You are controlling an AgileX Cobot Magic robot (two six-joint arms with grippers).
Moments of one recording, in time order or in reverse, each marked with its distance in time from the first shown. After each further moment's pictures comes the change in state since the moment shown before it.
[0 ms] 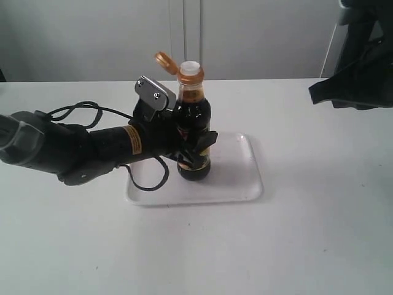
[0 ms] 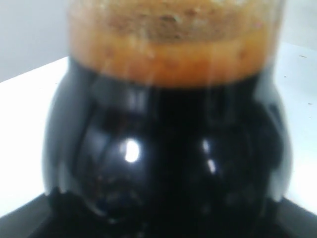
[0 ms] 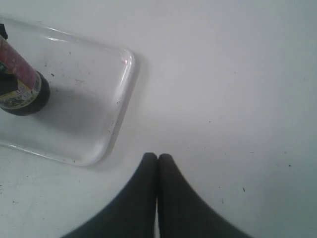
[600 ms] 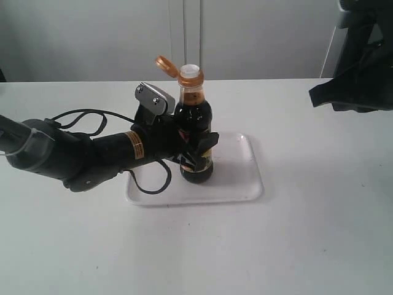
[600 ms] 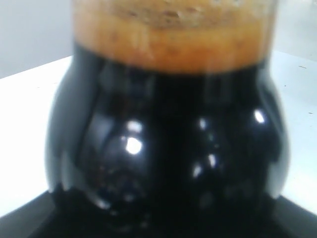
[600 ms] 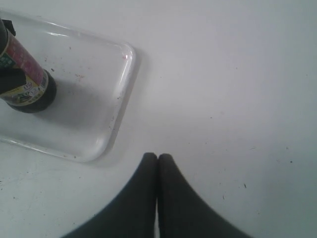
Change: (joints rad) left arm 0.000 0.053 -0.005 -0.039 -0.077 0.005; right arm 0.000 0.000 0.003 0.000 0.008 0.000
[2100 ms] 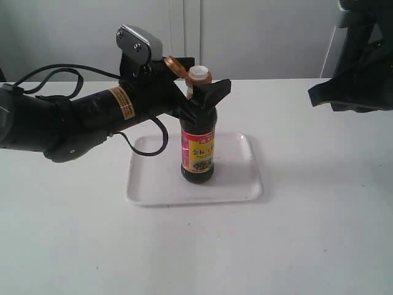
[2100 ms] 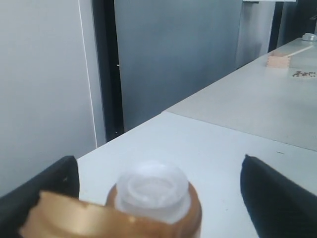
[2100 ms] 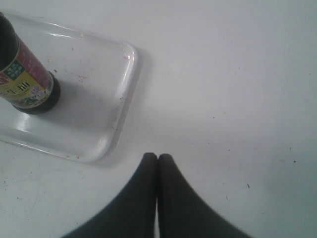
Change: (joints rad) left arm 0.000 -0.195 -0.011 0.006 -0.053 -0.010; right arm 0.000 0.000 0.000 0.010 0.000 0.000
